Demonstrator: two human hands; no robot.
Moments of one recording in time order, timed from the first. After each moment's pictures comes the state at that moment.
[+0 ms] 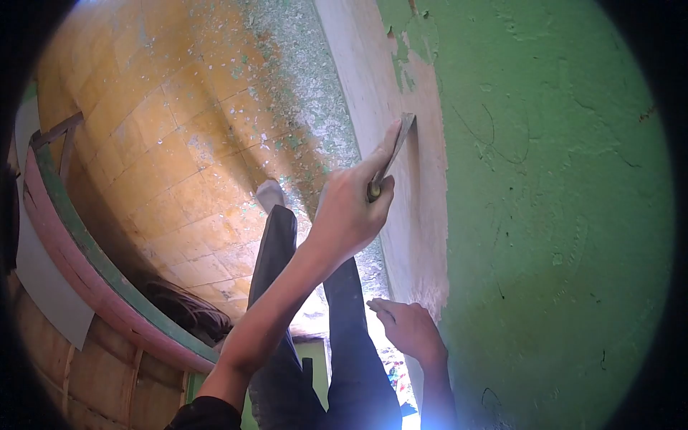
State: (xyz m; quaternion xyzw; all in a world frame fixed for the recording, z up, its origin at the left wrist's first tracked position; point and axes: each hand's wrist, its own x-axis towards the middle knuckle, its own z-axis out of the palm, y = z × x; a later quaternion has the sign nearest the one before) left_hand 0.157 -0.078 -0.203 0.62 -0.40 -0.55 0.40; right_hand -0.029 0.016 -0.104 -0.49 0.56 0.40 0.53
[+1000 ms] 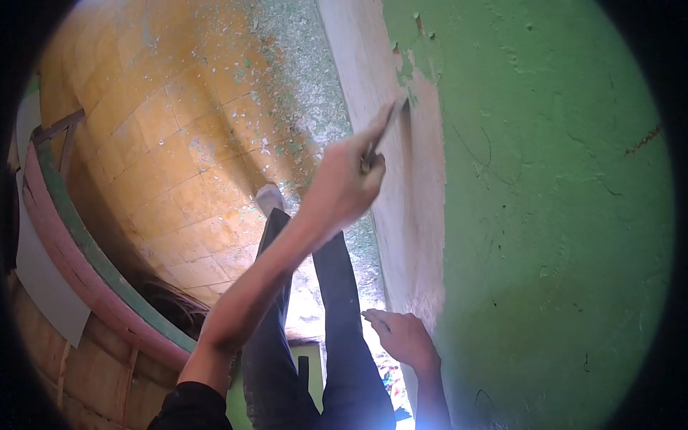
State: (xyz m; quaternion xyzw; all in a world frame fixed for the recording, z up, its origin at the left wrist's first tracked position) left_hand 0.174 -0.103 -0.222 0.60 -0.40 -0.55 0.42; right_hand -0.031 0.021 -0.101 -0.48 0.55 0.41 0.55
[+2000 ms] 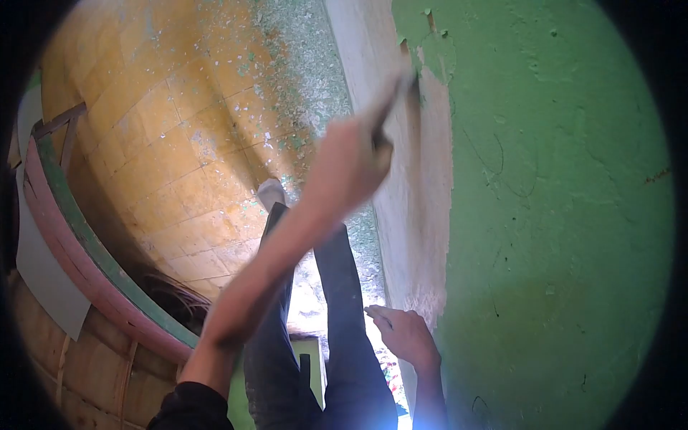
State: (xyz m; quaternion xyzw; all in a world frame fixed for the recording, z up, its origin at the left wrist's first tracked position) left_hand 0.175 -0.117 -0.213 0.65 -0.44 -0.50 0.36; right_hand -0.032 0.021 -0.104 -0.47 0.56 0.40 0.55
